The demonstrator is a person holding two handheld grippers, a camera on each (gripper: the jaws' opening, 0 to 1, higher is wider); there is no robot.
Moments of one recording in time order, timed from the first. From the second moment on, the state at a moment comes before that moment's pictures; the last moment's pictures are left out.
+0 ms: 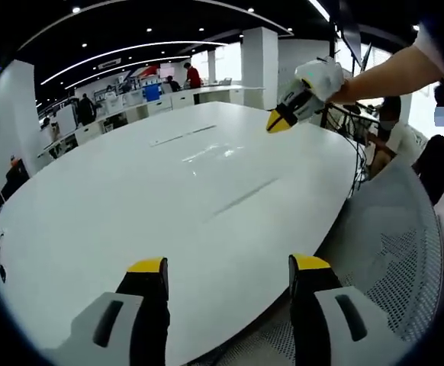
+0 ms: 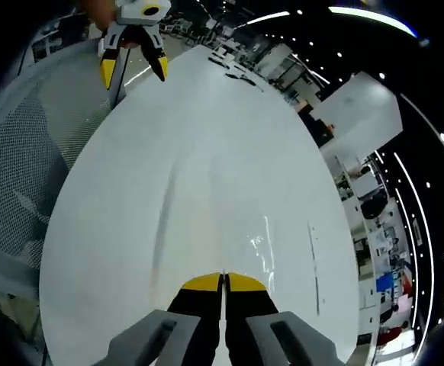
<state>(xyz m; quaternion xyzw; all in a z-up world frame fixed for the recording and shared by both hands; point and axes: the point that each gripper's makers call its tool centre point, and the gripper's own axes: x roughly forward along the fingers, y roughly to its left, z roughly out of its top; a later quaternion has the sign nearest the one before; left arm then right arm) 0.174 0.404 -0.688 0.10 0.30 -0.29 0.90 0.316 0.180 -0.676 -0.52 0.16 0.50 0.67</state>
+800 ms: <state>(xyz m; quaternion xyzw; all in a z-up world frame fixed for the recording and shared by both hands) 0.219 0.349 -0.643 0.18 0.26 -0.36 0.88 0.295 0.182 -0.616 -0.51 0.08 0.52 0.68</state>
